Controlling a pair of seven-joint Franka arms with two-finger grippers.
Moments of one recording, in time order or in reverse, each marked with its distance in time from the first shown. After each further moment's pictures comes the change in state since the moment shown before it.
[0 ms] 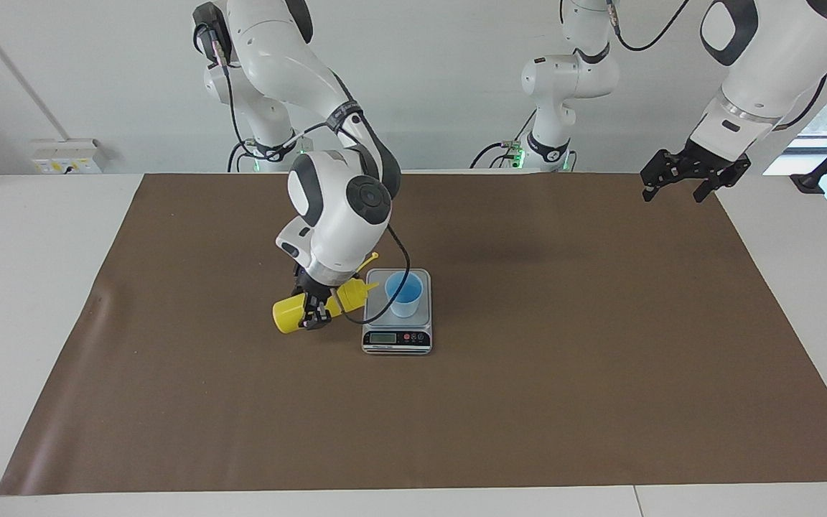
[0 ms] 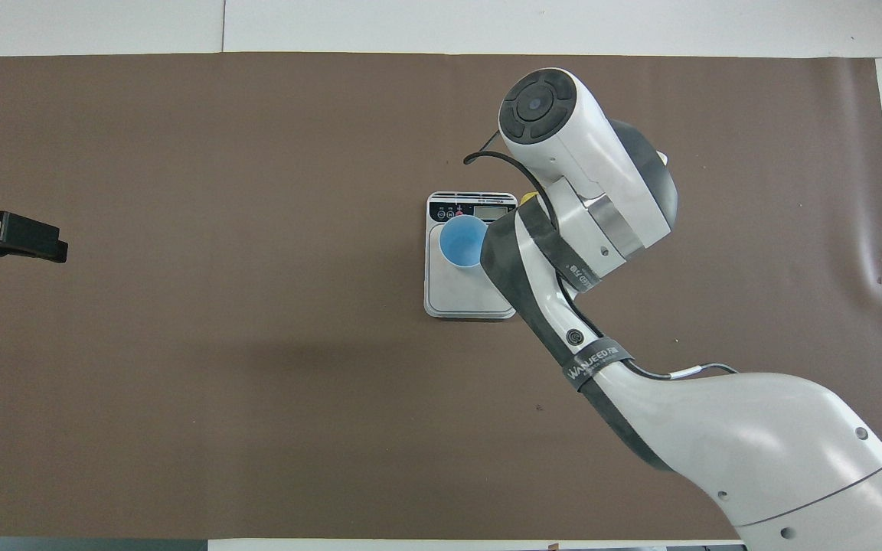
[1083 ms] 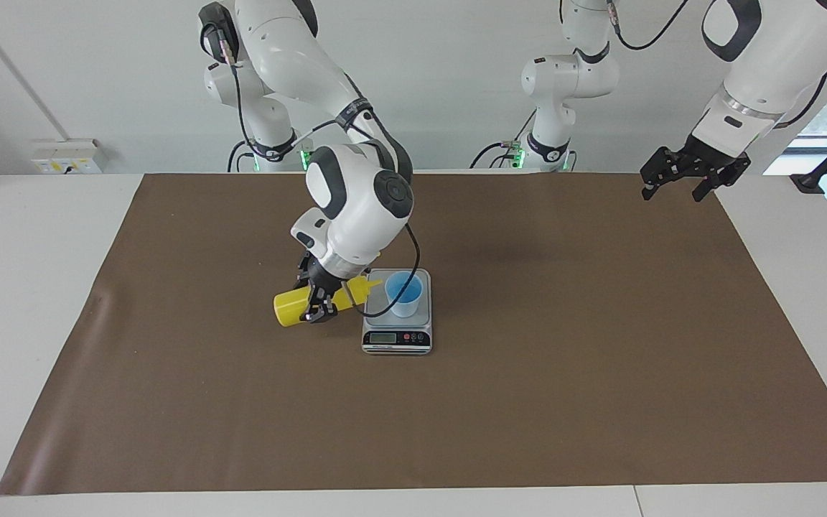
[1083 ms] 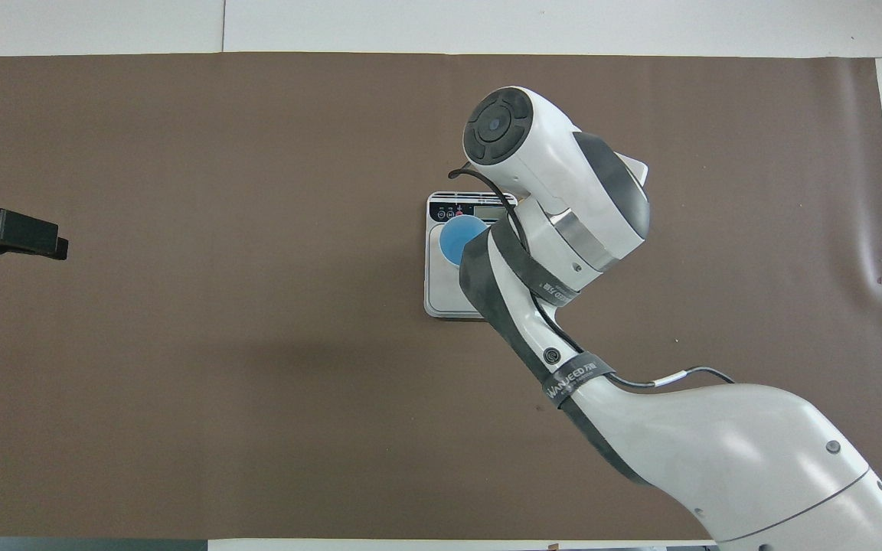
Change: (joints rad) left arm 0.007 -0.001 0.001 0.005 -0.022 0.006 0.000; right arm 0.053 0.003 0.003 0.004 -0.076 -0.038 0.048
